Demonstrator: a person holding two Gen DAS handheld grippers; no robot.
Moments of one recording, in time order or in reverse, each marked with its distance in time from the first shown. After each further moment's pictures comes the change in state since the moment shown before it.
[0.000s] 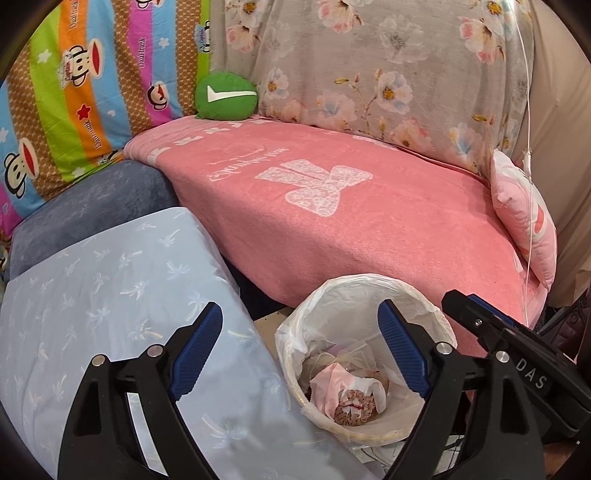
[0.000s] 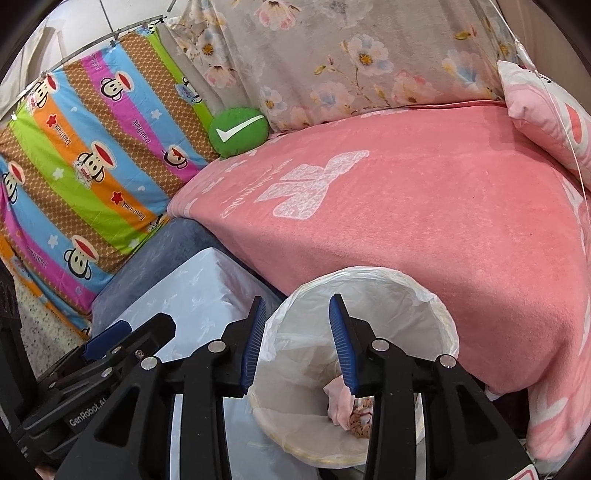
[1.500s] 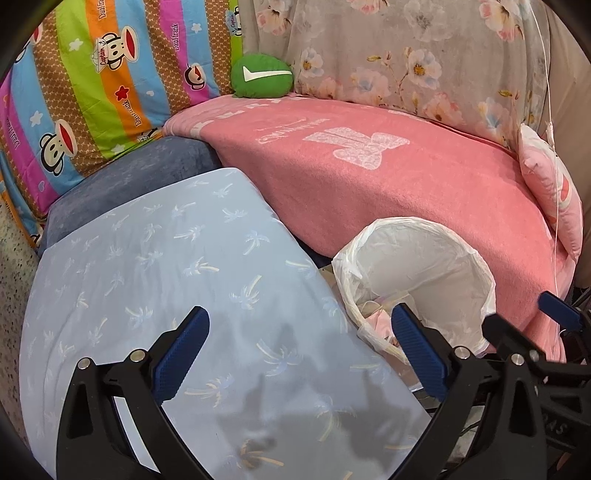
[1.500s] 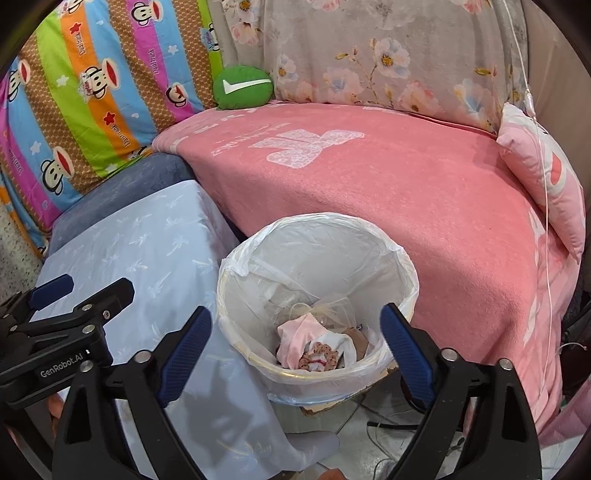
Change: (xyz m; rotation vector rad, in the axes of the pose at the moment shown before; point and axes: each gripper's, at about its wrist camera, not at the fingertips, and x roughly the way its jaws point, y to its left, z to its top) left arm -0.028 0.024 -0.057 0.002 0.073 0.145; right arm -0.034 0.030 -0.070 -0.246 0.088 -0.201
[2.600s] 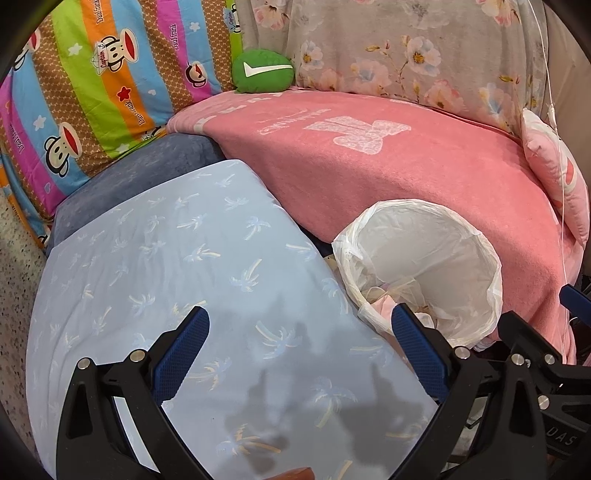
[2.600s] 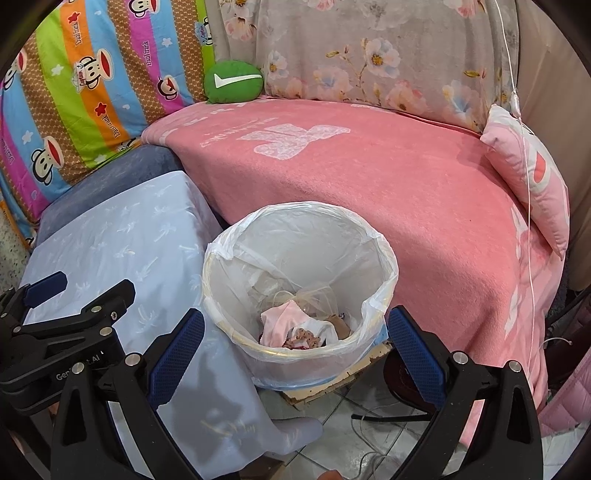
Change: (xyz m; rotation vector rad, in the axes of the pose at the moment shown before) left arm -0.001 -0.011 -0.014 0.025 0.019 0.040; right arm -0.013 -0.001 -0.015 -0.011 0.008 -0.064
